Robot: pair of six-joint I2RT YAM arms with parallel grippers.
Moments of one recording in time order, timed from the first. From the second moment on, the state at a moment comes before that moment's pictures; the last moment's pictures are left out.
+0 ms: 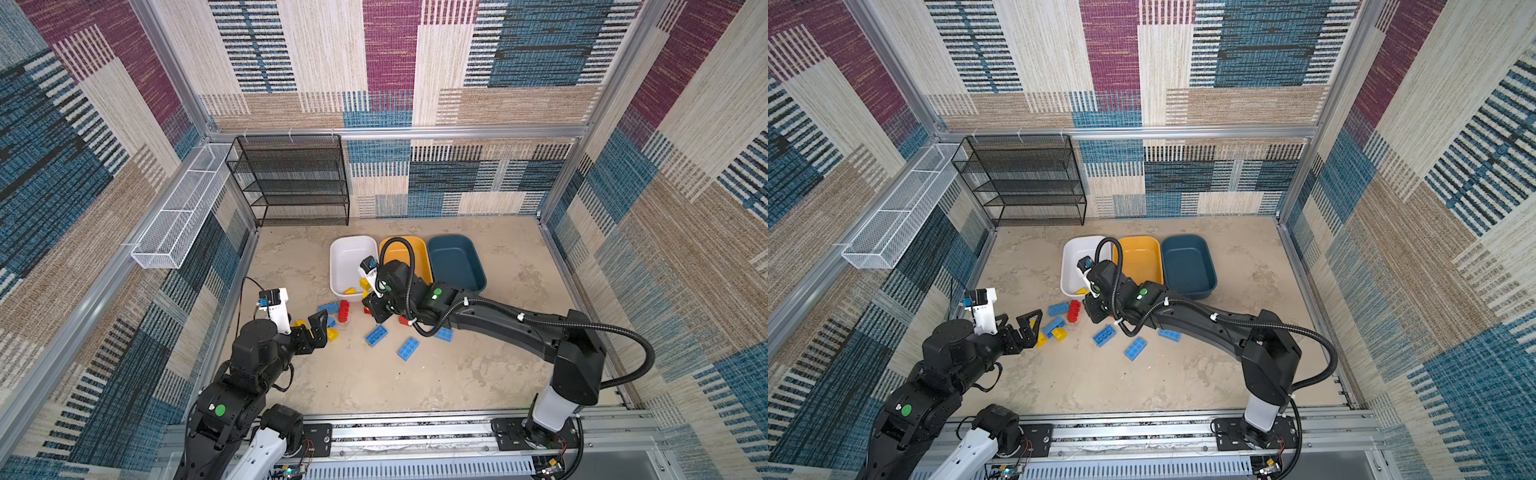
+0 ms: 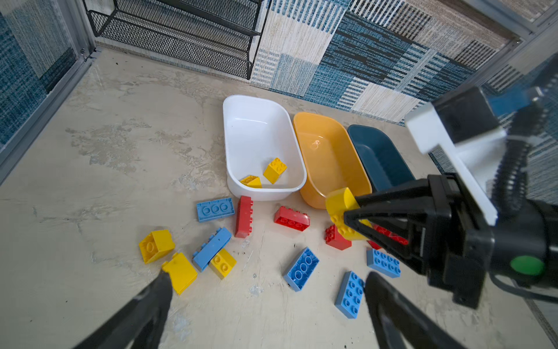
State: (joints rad) left arm -0.37 0.46 0.79 -0.77 -0.12 -0.43; right arm 0.97 1.75 1.48 -0.41 0.01 0.25
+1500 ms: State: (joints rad) left arm -0.37 0.81 0.81 -0.85 -0.17 -0.46; right arm 0.78 1.88 1.83 -0.53 -0.12 0.18
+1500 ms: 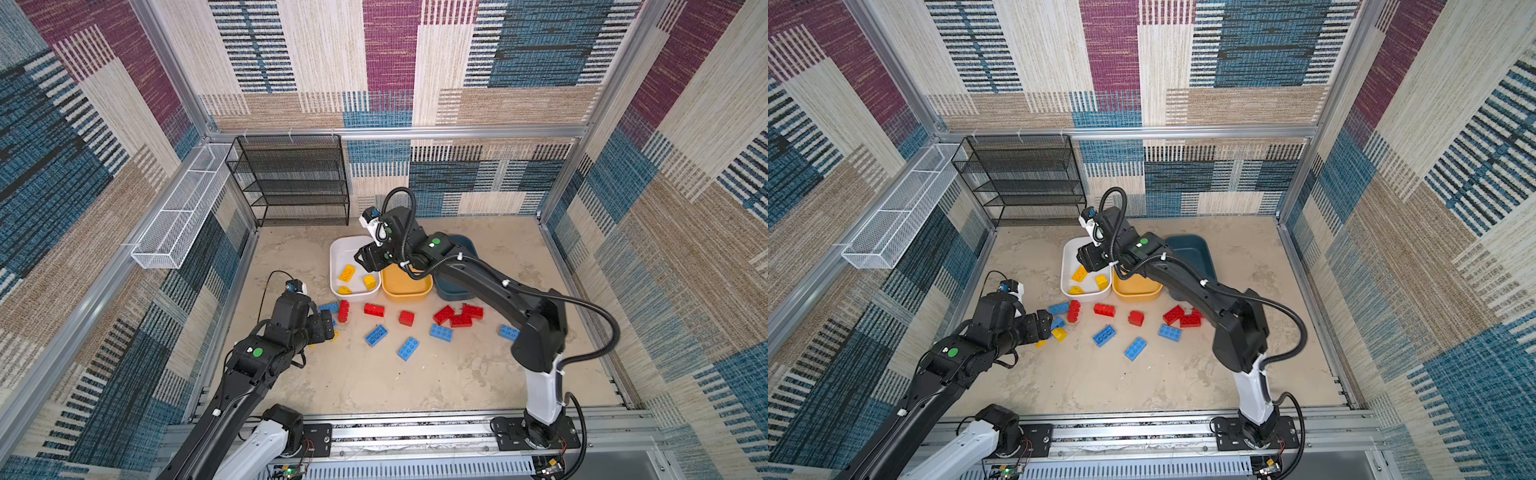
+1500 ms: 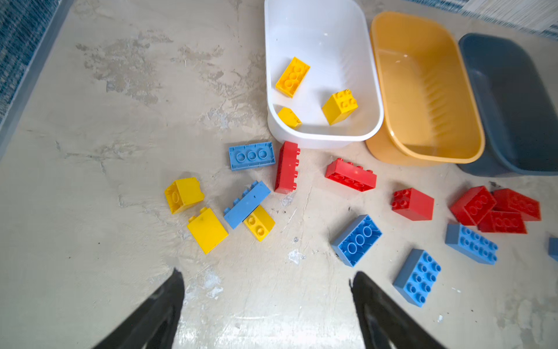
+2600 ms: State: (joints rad) left arm -0.42 1.52 0.79 -0.59 -0.16 -0.68; right arm 0.78 1.12 0.69 -0.04 -0.08 0.31
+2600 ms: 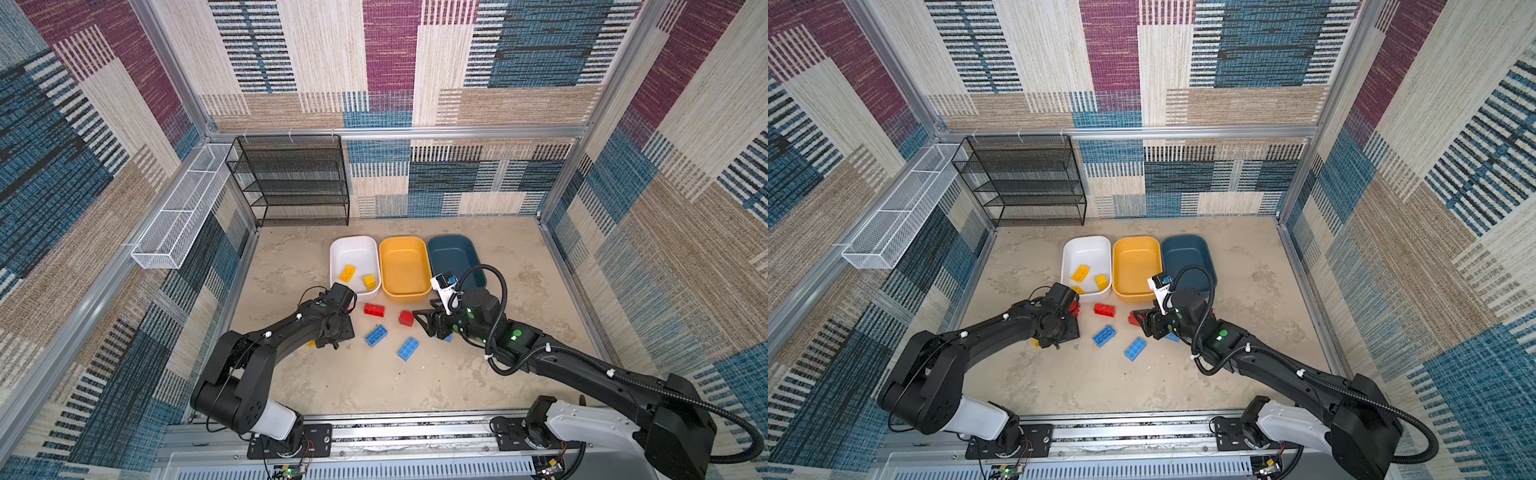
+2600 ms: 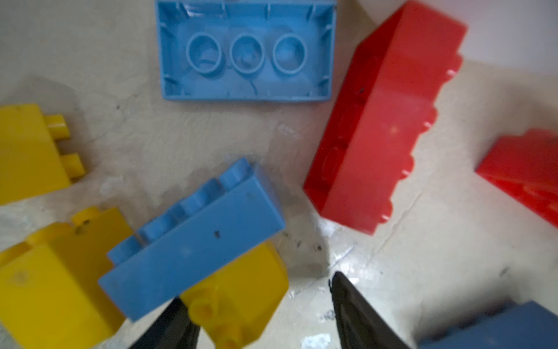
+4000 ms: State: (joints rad) left arm -0.40 1.71 1.38 -0.73 -0.13 -0.52; right arm 0.78 1.07 0.65 -0.07 -0.14 0.32
